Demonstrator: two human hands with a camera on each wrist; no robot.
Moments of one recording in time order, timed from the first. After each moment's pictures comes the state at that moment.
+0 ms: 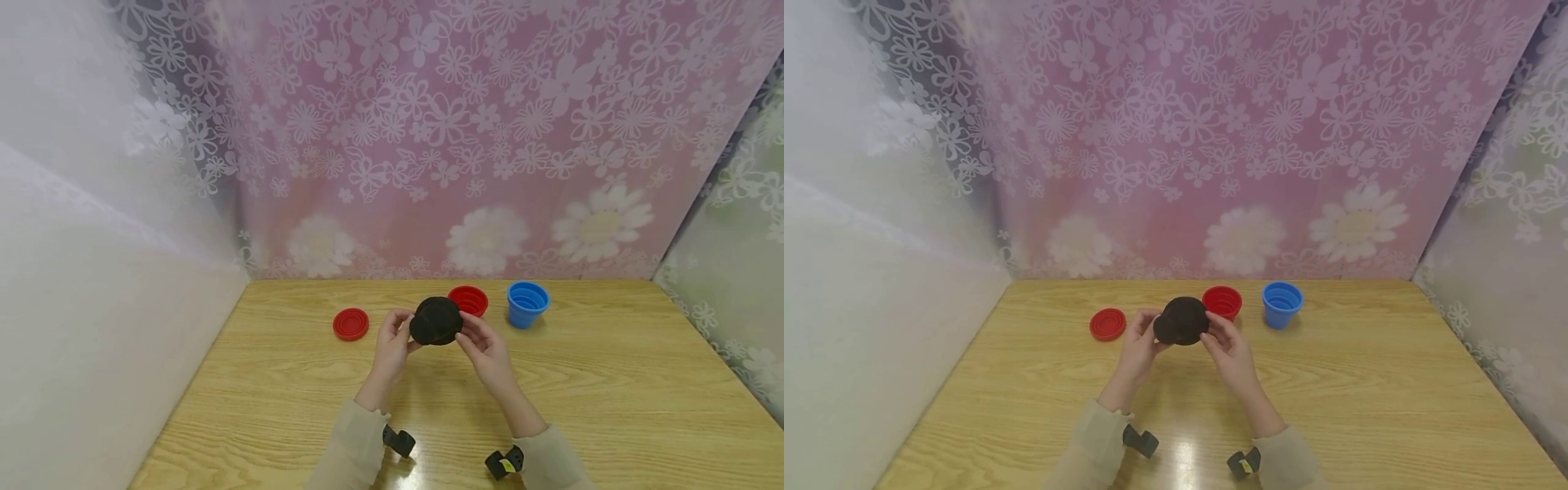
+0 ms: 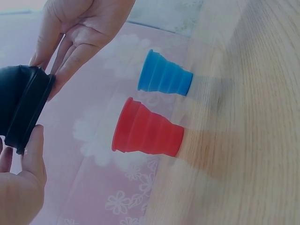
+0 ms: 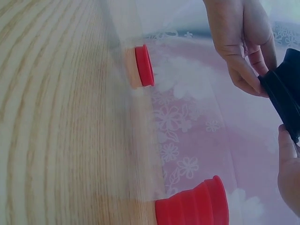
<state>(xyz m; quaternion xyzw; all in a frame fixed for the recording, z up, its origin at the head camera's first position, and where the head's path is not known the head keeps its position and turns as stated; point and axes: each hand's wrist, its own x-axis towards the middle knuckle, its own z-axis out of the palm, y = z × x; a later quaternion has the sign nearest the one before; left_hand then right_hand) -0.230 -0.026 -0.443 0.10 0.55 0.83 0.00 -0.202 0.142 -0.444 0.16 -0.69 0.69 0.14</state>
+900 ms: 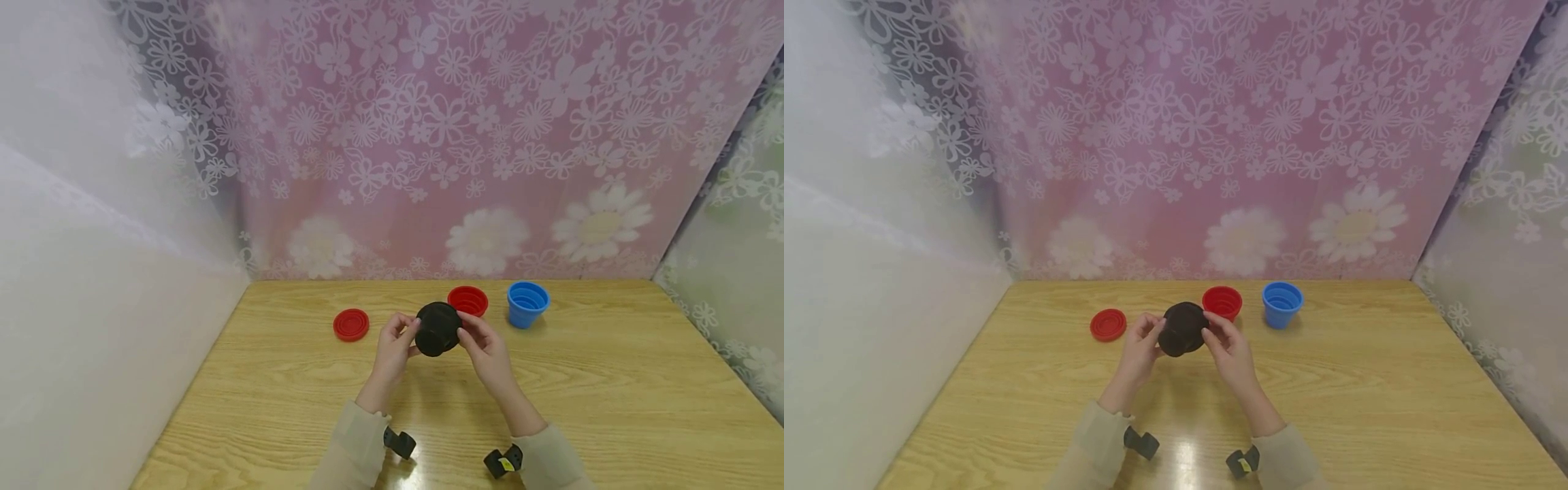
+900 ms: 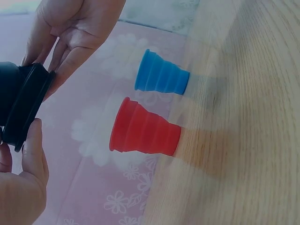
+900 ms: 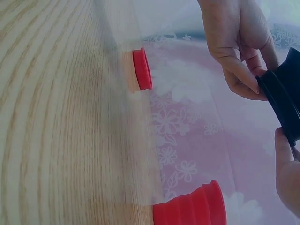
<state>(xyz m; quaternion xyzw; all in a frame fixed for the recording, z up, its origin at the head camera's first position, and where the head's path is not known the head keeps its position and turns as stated) -0.229 -0.027 -0.440 0.09 0.55 0.83 0.03 -0.202 0.140 -0.441 0.14 -0.70 0.69 0.14</state>
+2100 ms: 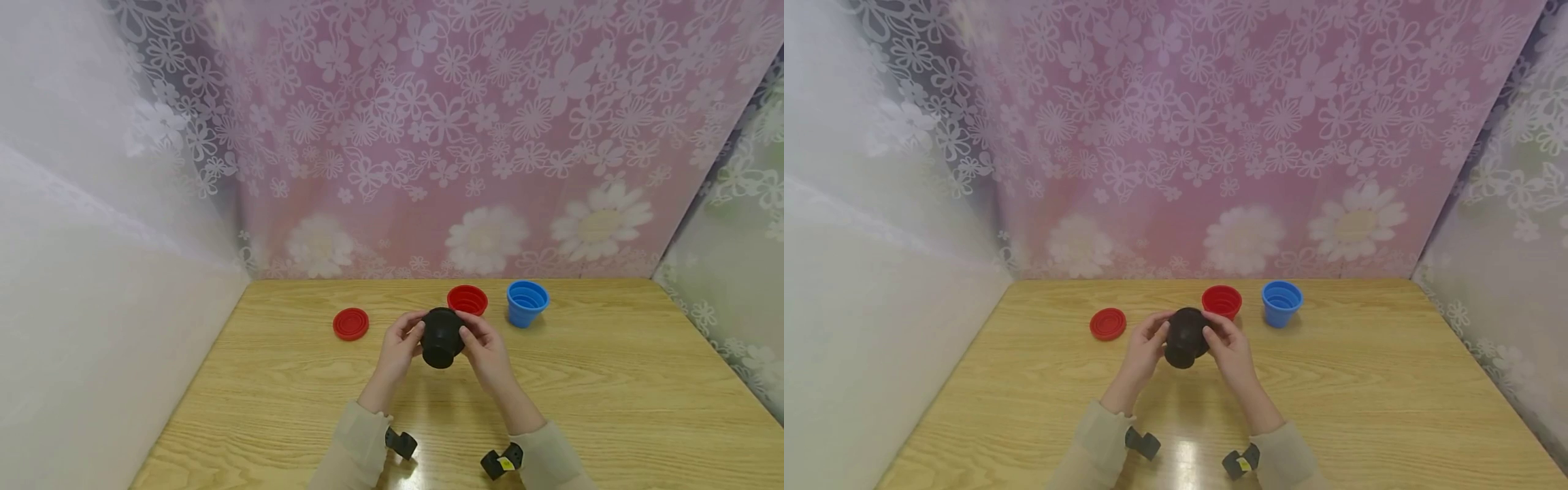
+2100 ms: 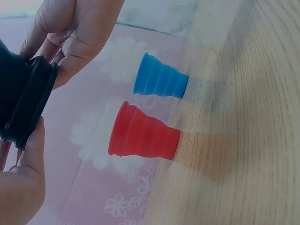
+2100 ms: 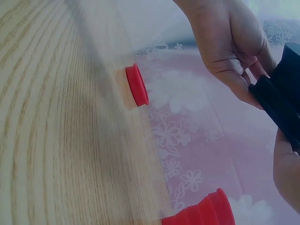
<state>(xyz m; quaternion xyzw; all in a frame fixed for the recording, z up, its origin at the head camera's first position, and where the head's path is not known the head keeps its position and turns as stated) -0.216 -0.024 -0.427 0.13 0.60 0.79 0.04 -0.202 0.139 -0.443 0.13 -0.59 0.80 0.06</state>
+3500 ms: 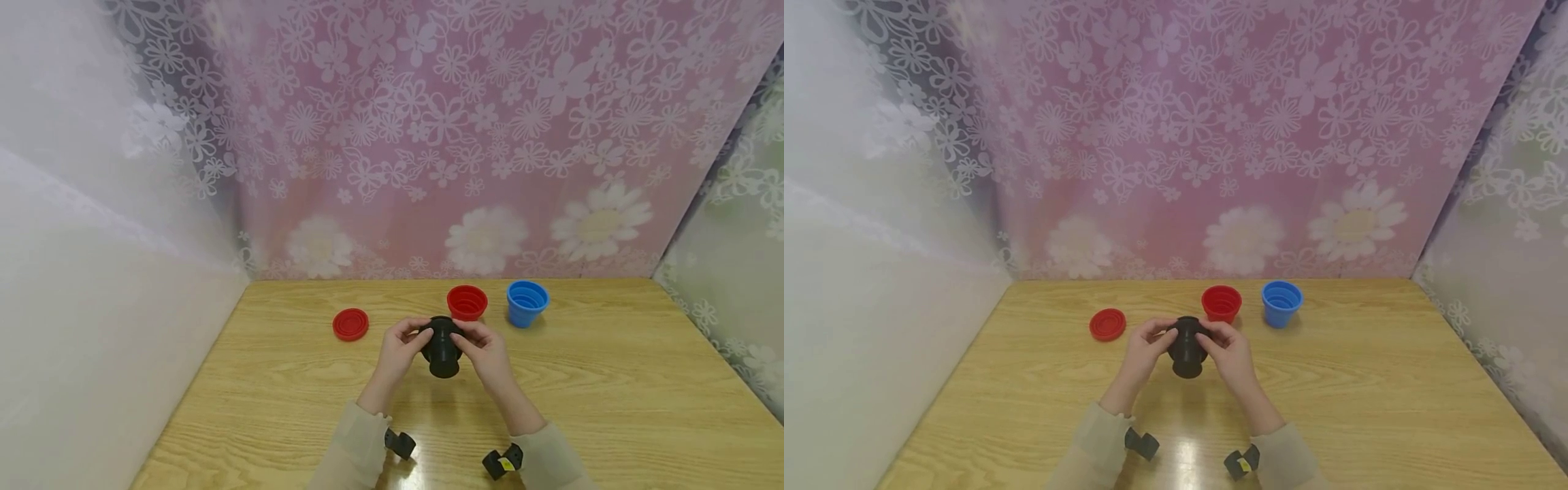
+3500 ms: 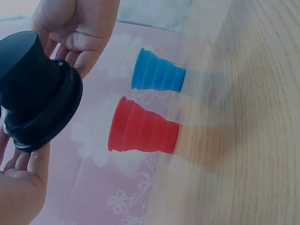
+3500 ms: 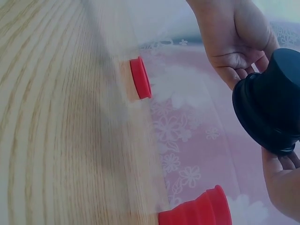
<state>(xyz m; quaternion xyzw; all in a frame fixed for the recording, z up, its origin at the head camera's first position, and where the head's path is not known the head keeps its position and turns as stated) -0.218 -0.027 -0.433 0.19 0.63 0.75 0.00 -0.202 0.135 -0.439 0.08 -0.67 0.73 0.10</state>
